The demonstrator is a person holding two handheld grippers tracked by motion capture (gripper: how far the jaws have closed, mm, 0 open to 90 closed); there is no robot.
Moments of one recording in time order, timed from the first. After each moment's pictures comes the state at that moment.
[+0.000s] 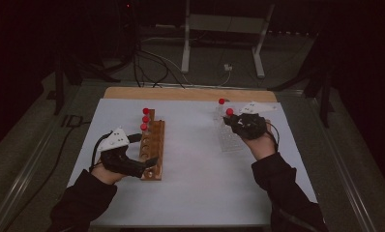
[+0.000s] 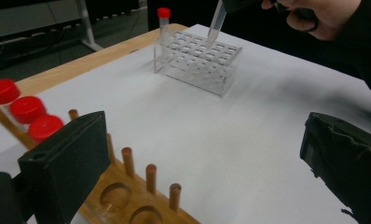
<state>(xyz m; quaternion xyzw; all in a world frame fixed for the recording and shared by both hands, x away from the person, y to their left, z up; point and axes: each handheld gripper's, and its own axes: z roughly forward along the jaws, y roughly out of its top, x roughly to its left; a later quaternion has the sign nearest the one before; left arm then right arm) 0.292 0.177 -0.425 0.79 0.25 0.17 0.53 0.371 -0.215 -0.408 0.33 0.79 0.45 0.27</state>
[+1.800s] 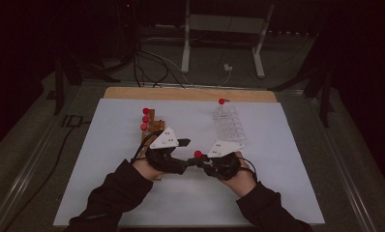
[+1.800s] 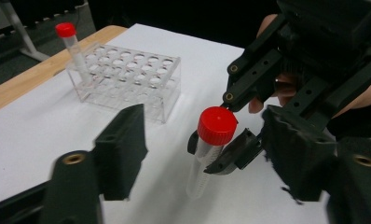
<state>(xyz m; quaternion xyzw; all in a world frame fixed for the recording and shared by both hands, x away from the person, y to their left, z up) 0.302 0.072 -0.422 0.83 0.16 0.13 0.51 0.291 -0.143 -0.452 0.21 0.86 0.44 0.18</state>
